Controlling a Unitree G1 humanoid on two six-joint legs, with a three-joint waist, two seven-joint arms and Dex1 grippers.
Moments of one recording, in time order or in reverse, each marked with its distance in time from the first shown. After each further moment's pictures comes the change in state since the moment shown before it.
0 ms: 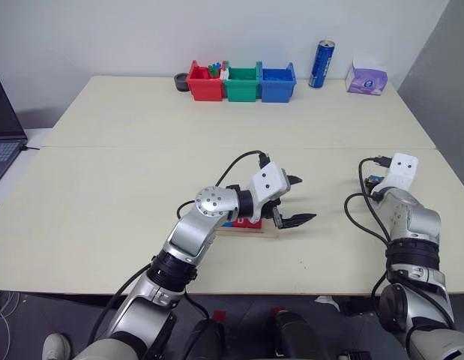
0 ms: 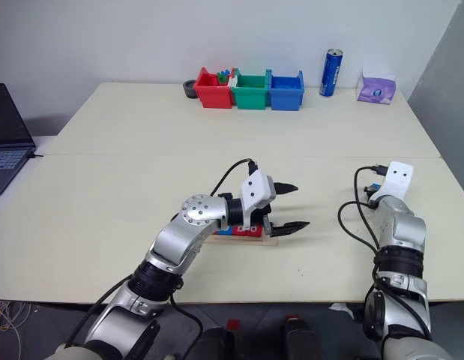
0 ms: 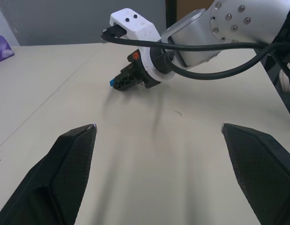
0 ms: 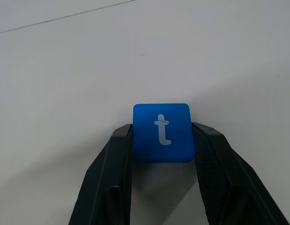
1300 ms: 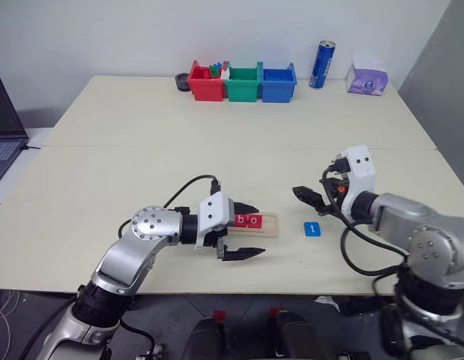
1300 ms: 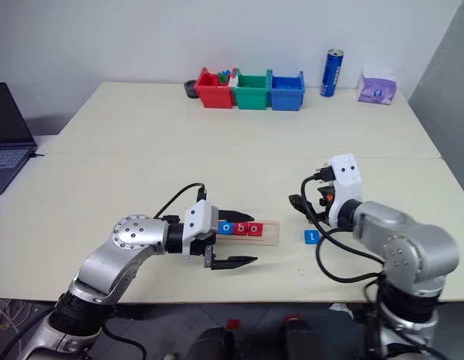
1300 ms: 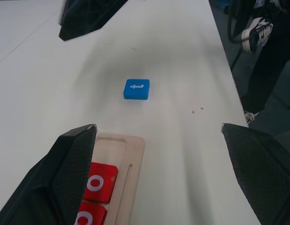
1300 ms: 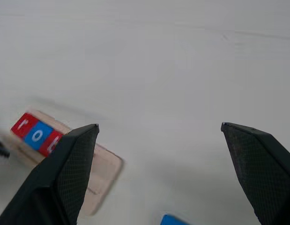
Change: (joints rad) left arm 0.258 0.358 0.114 -0.247 -0.155 -0.009 -0.211; right arm 0.193 -0.277 0.242 -0.822 0.333 0.439 0.654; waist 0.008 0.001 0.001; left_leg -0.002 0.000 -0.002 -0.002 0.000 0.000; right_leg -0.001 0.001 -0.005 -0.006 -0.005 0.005
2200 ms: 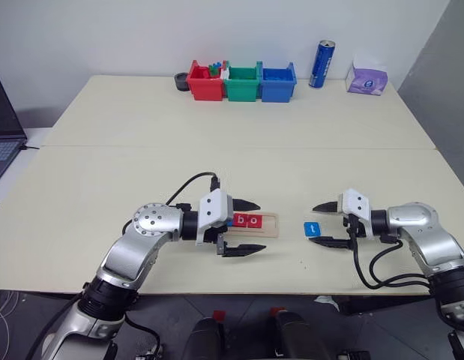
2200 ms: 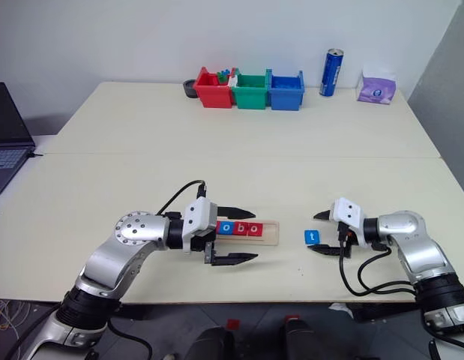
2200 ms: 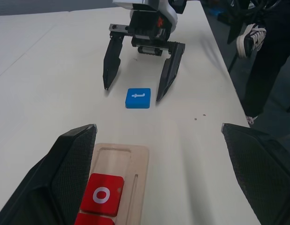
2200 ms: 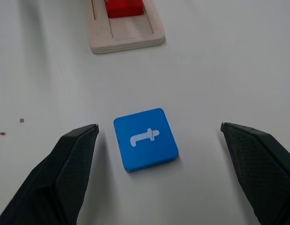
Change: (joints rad) left arm -0.030 -0.039 0.000 0.060 0.010 -0.061 -0.034; right arm 0.046 -0.141 0.292 0.719 -0.323 -1.114 0.633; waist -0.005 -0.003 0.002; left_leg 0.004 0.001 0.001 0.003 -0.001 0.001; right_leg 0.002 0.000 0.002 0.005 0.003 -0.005
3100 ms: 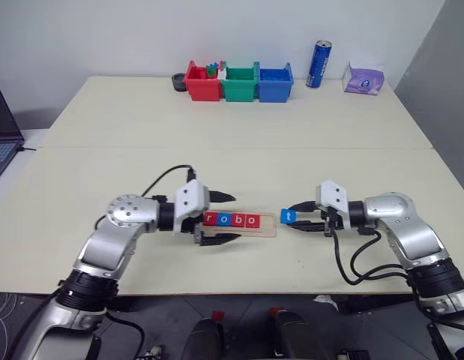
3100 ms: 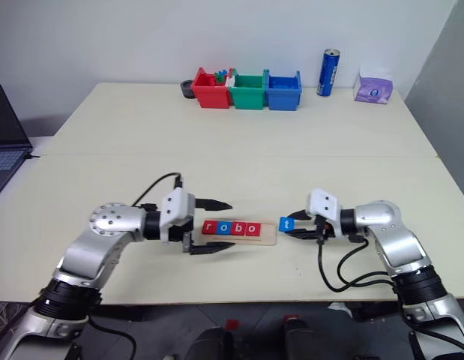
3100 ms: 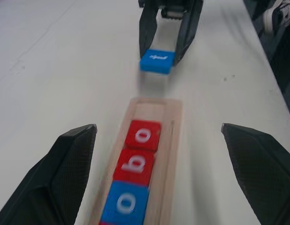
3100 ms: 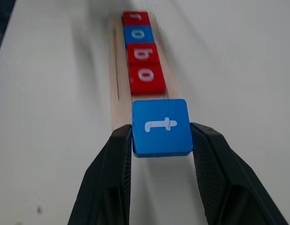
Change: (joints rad) left arm -0.013 0.148 0.128 0.160 -0.009 -0.089 -0.099; right arm -0.099 0.139 0.070 -0.227 0.003 0.175 -0.026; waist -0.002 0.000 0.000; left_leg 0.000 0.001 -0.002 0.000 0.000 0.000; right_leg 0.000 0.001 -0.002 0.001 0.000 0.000
